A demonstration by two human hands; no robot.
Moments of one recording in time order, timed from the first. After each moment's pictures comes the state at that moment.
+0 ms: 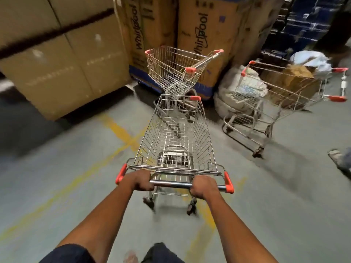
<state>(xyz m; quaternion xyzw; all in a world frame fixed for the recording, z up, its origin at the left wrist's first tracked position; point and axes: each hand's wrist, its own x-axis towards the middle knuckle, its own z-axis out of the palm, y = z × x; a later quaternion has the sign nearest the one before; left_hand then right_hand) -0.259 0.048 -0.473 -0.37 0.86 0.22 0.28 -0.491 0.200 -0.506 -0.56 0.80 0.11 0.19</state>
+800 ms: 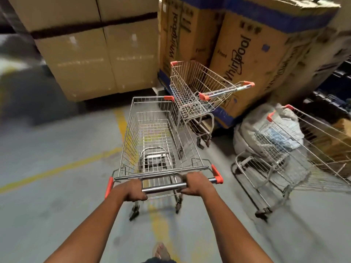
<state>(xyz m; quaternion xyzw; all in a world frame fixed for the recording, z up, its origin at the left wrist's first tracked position) -0.480 -0.039 -0.494 -0.56 0.71 0.36 0.20 -0.767 -0.030 -0.500 -0.79 0.58 0.14 0.13</state>
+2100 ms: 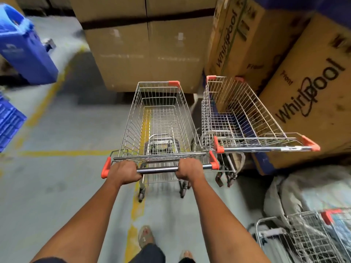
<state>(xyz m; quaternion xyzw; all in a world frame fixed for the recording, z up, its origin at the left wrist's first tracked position) -0.599 -0.357 -0.512 -0.77 0.61 0.14 0.13 -0.855 -0.461 -0.502 -0.86 0.47 0.16 0.11</state>
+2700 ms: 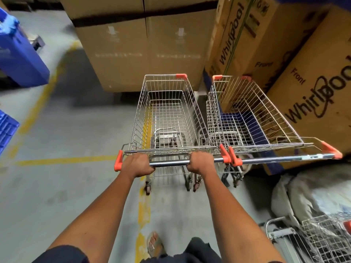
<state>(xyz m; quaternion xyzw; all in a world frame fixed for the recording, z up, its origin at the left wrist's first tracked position) -0.550 -0.452 -0.512 -0.75 0.64 0.16 0.10 -0.809 -0.541 -0.508 -0.82 0.53 0.18 0.09</state>
